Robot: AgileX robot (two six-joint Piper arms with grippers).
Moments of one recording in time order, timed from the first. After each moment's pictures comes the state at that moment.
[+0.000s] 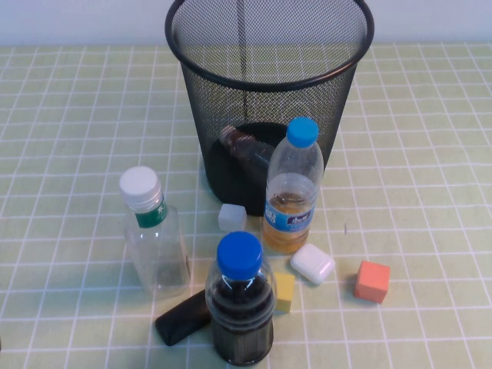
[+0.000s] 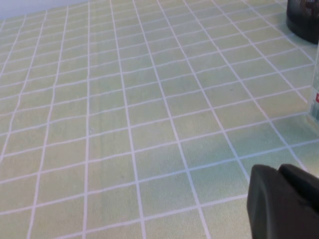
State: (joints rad) right arm 0.53 0.85 -1.15 -0.34 0.95 0.32; left arm -0.11 -0.01 0.03 -0.10 0.35 0.21
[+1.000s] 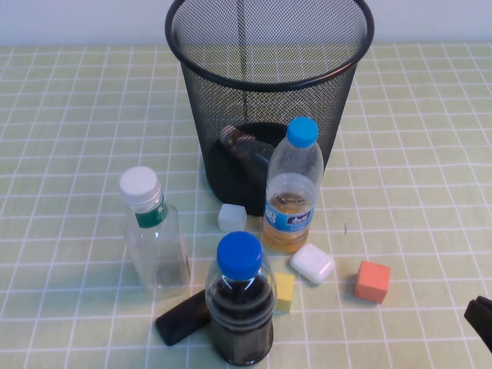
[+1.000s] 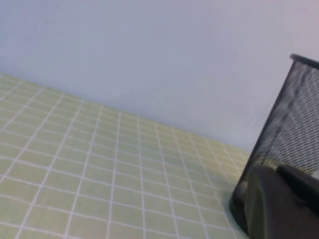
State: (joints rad) right arm 0.53 0.45 -0.04 -0.31 -0.28 0.48; left arm -0.11 -0.01 0.01 -0.41 0.00 0.01
